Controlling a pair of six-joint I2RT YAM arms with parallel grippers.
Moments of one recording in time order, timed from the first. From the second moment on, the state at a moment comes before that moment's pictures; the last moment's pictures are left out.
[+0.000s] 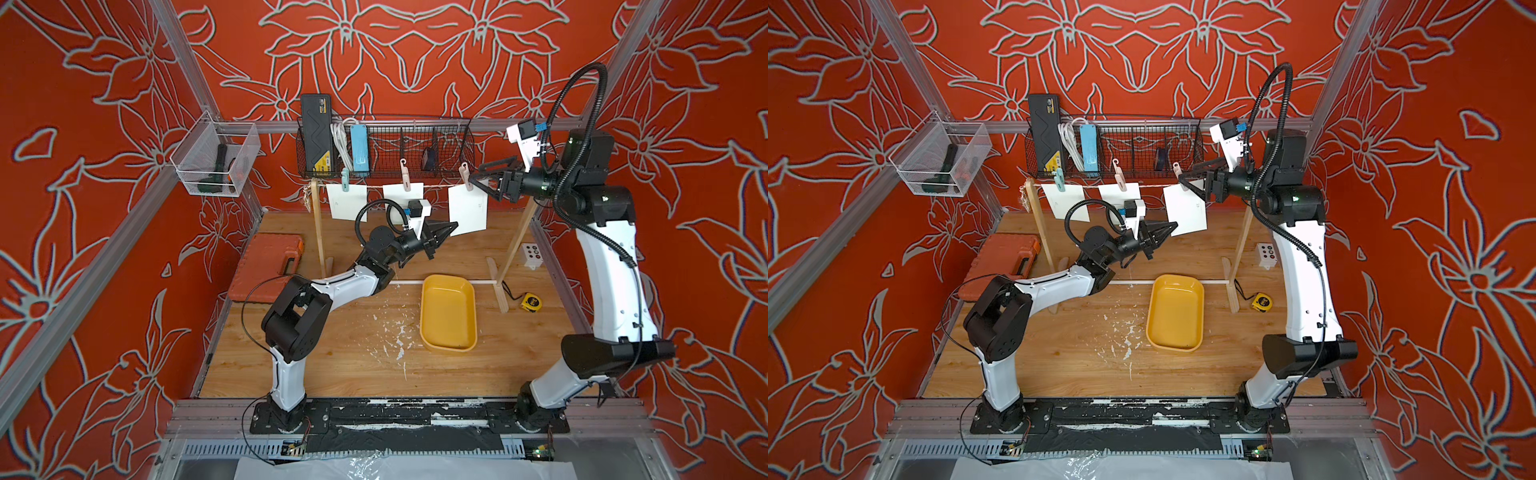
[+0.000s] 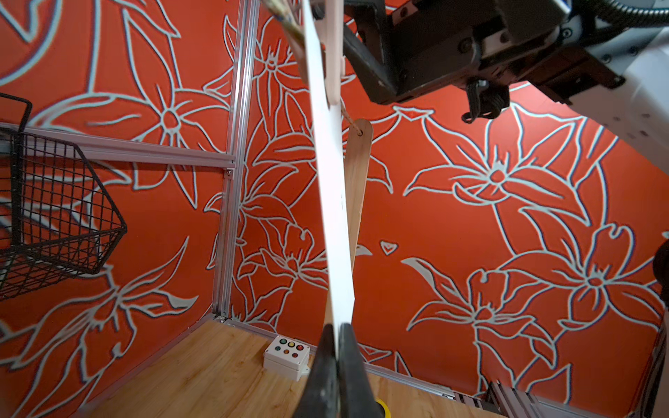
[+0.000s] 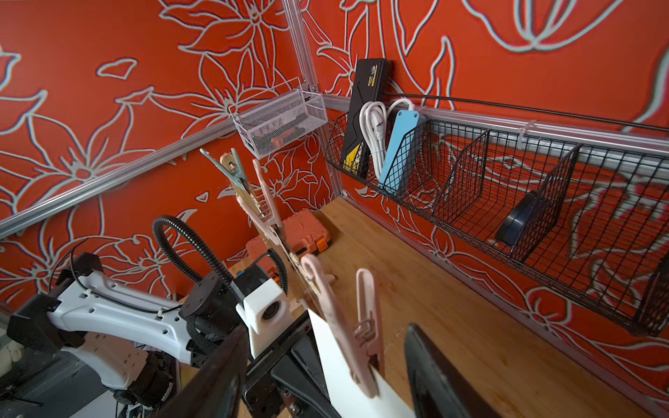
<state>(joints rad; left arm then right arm) -0.61 1.90 1.30 1.02 0.59 -0.36 0.10 1.65 2.20 -0.83 -1.00 -0.02</state>
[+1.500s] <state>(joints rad) -0.60 1.90 1.30 1.02 0.61 -0.38 0.13 1.80 2.31 -0.88 -1.16 -0.03</state>
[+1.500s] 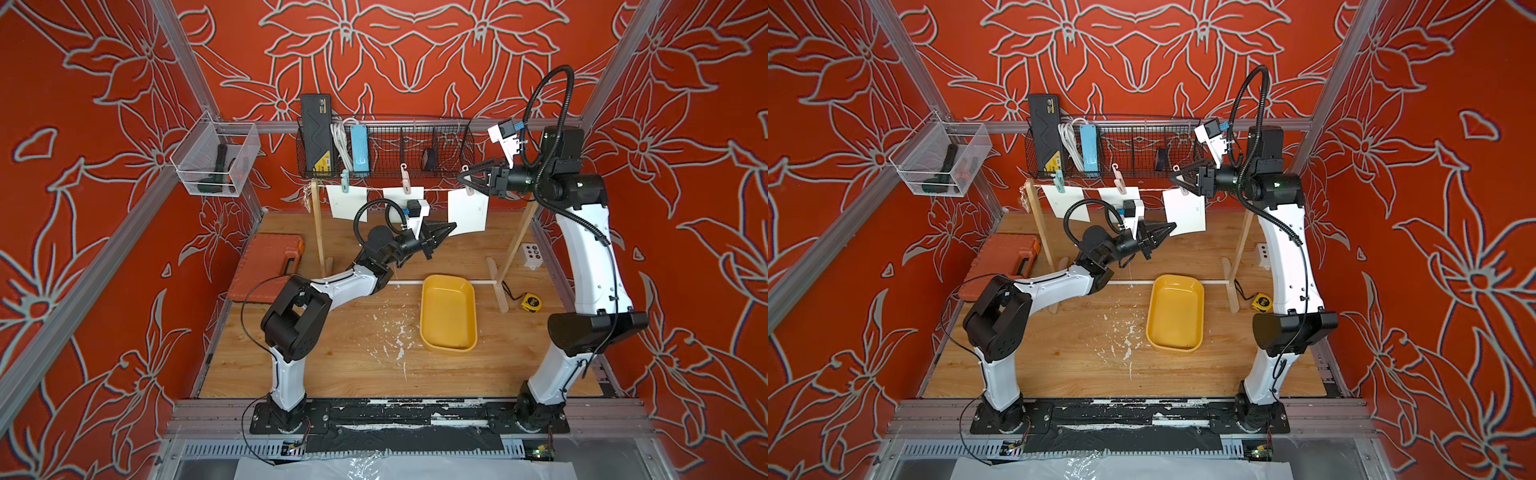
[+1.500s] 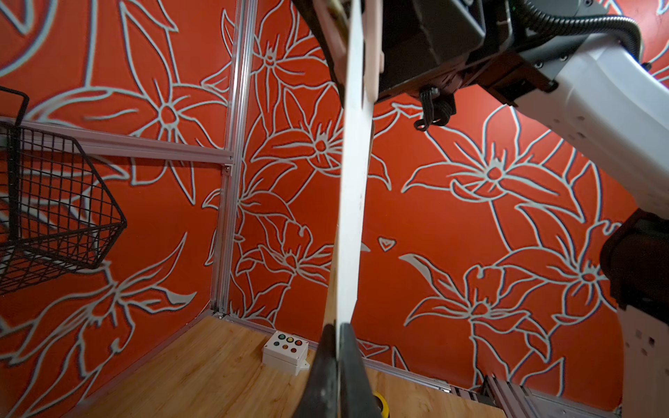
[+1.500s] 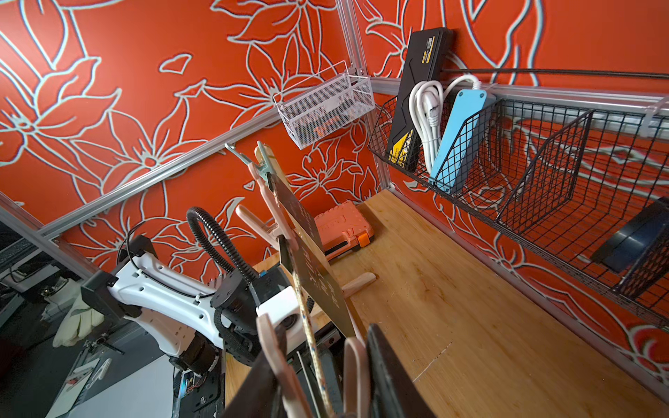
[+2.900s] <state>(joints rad) -0.61 1.89 1.19 1.03 0.67 -0.40 0.13 1.61 2.05 -0.52 -0.92 0.10</state>
